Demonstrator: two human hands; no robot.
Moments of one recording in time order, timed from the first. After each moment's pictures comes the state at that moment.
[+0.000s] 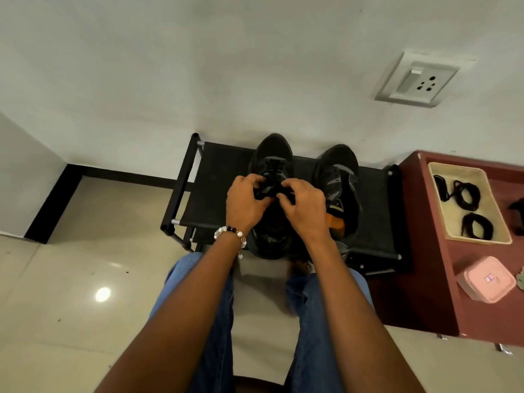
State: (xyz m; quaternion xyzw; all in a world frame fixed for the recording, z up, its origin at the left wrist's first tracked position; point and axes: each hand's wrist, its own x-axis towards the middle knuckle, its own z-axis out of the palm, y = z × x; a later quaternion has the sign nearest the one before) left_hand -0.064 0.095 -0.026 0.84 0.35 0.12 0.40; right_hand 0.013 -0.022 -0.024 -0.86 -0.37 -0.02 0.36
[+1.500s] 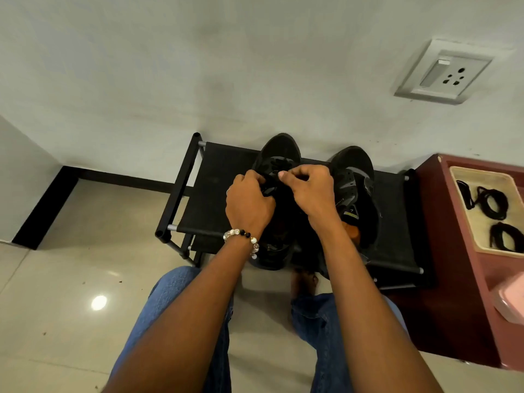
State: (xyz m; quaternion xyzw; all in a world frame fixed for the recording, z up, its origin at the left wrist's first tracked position) left_hand -0.050 0.094 -0.034 0.83 0.43 0.17 0.32; right_hand 0.031 0.011 -0.008 -0.82 -0.17 0.19 0.51
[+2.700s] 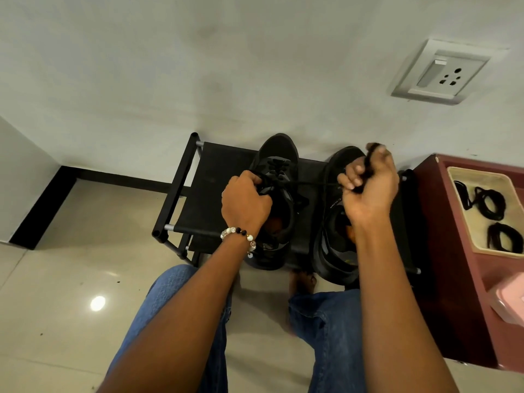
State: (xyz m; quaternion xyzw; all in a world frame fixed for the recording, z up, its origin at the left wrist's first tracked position) left_hand -0.050 0.096 -0.037 0.81 0.45 0.16 0.34; right_hand 0.078 -0.043 0.005 -0.44 0.00 0.18 0.88
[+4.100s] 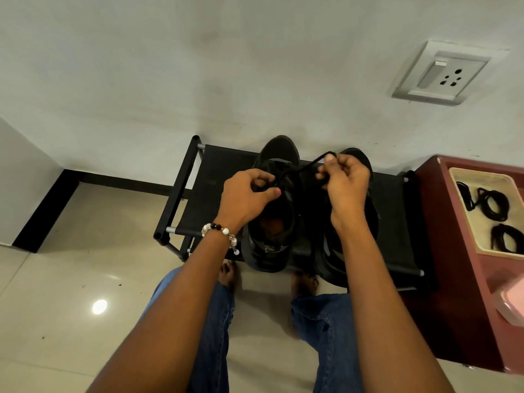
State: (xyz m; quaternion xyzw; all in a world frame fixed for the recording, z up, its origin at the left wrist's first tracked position) left_hand -0.059 0.115 -0.017 0.80 0.32 0.13 0.49; right_hand 0.055 -0.015 0.002 -0.76 -0.05 0.10 0.64
